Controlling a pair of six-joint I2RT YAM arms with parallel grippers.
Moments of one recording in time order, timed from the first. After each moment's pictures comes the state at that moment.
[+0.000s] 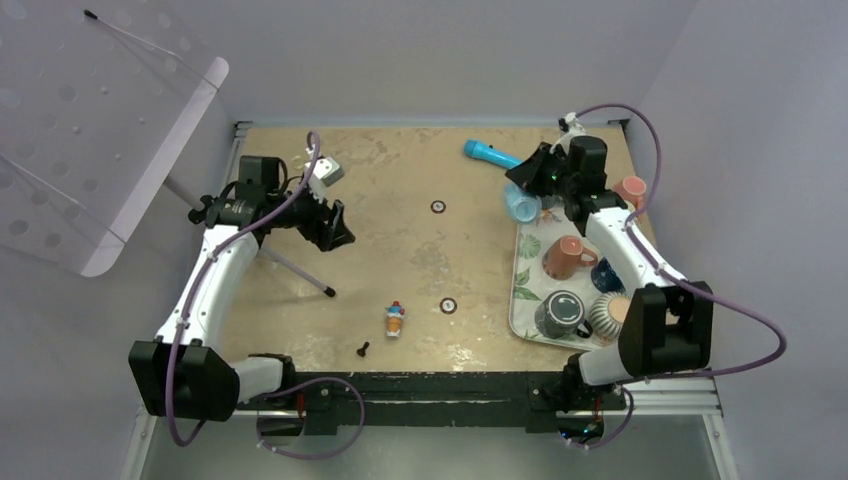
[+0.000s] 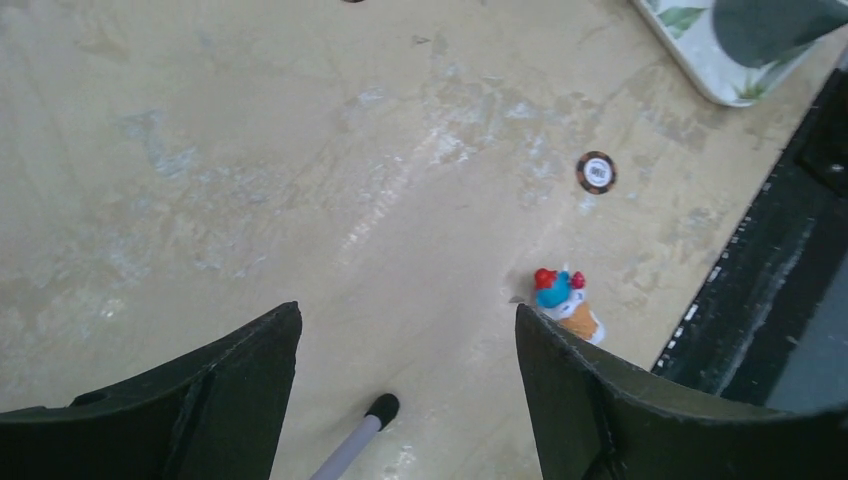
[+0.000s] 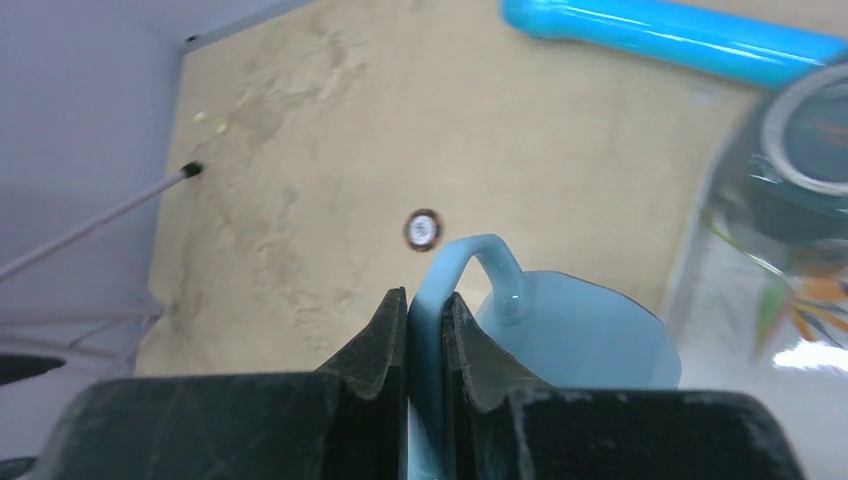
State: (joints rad) left arm -0.07 1.23 1.13 -0.73 0.68 0.41; right arm 0.08 1.46 1.09 -0.10 -0.31 0.53
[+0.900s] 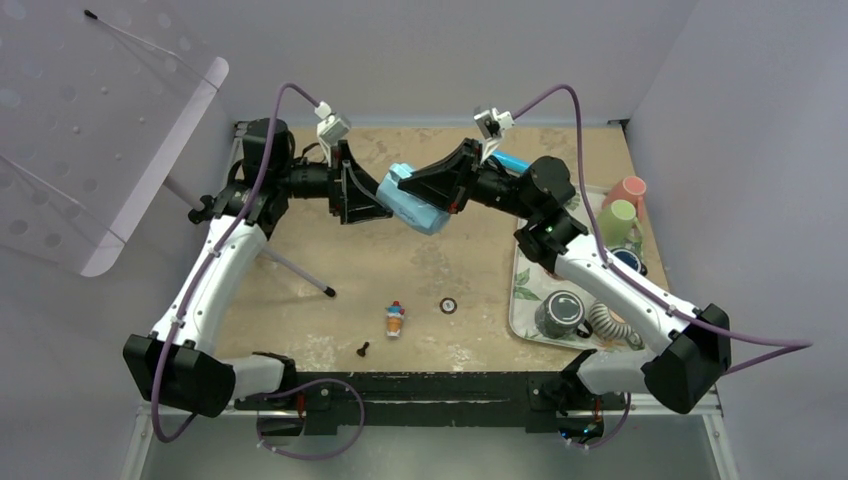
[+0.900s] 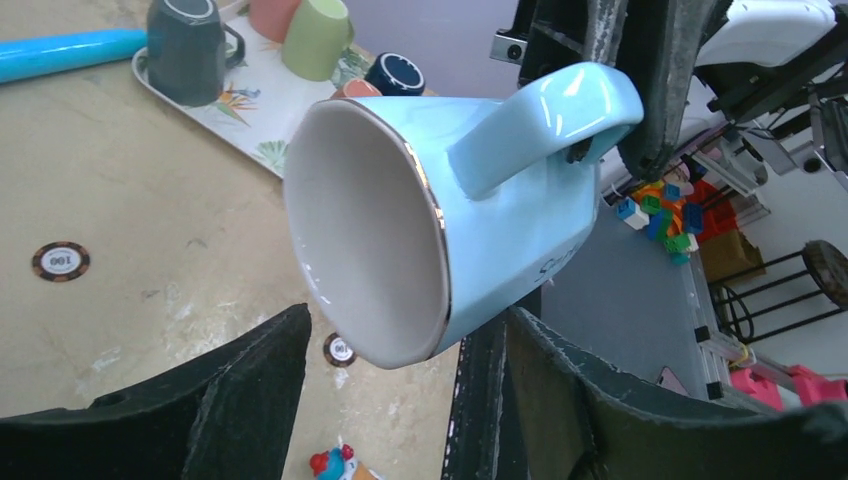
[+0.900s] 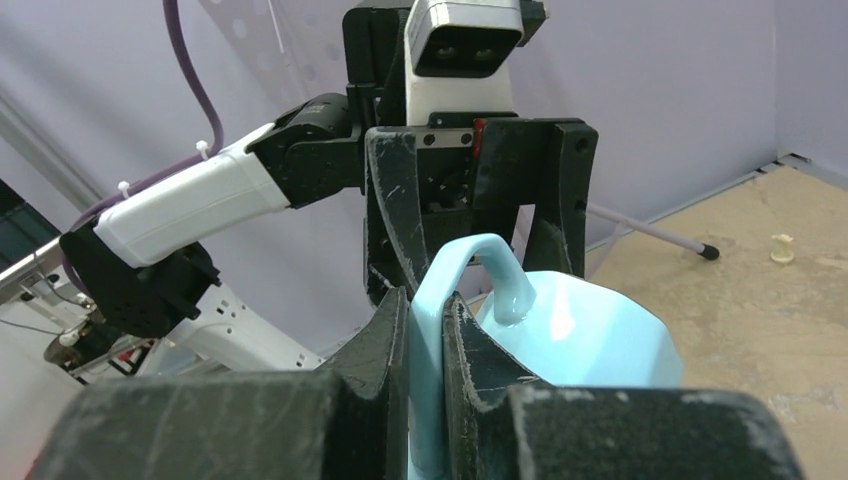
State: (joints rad) left arm -0.20 1.27 1.29 -0.39 1.17 -0.17; right arm 0.66 1.29 1.13 0.52 -0.63 0.67
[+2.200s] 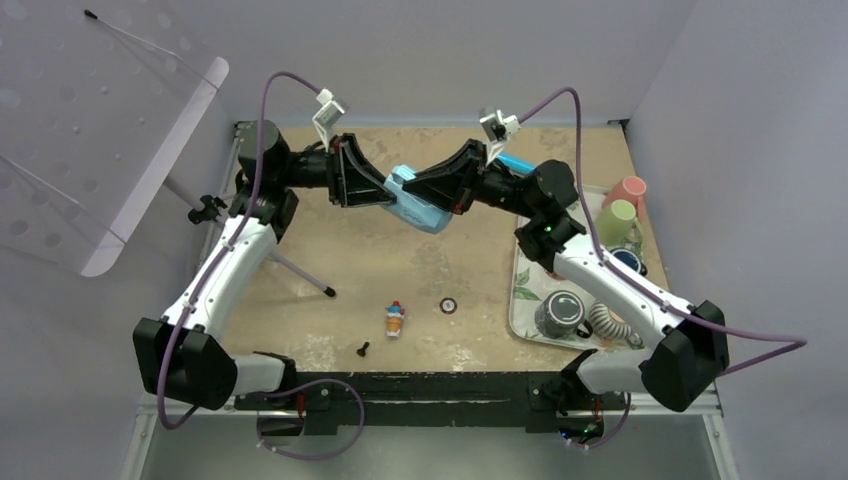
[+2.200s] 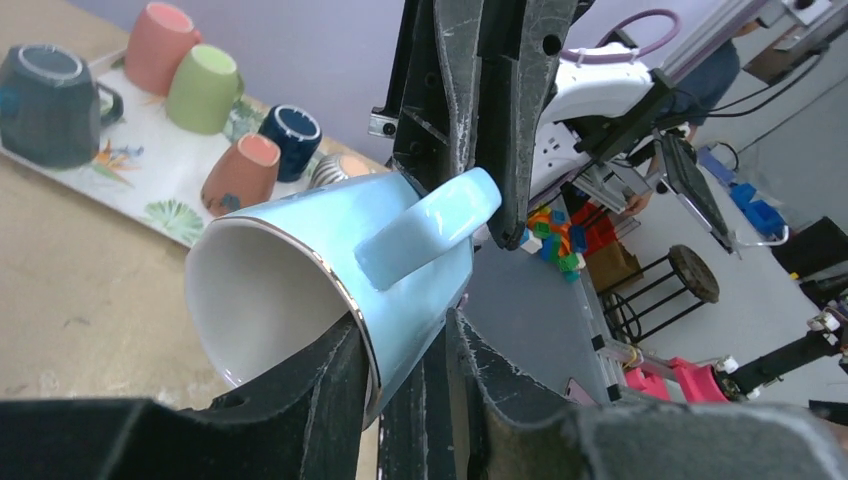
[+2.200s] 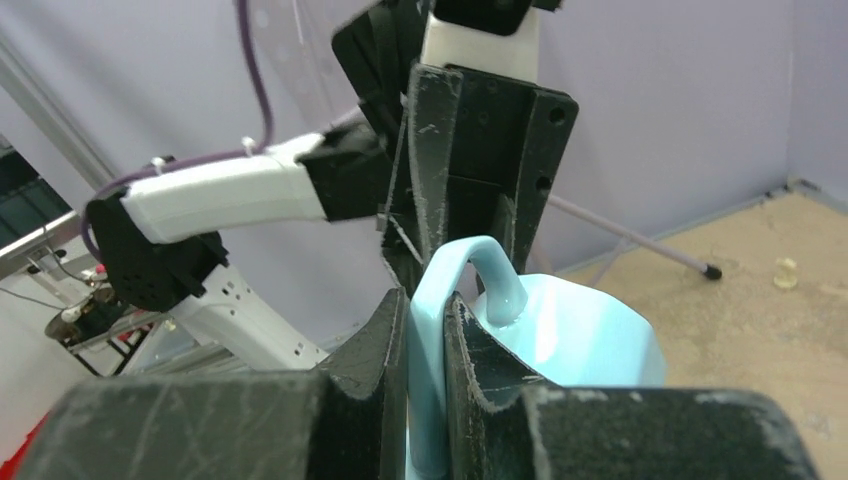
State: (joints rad) left arm -0.23 1.30 1.20 0.15 1.33 -0.65; right arm 0.62 1.32 1.09 0.64 -0.70 0.68
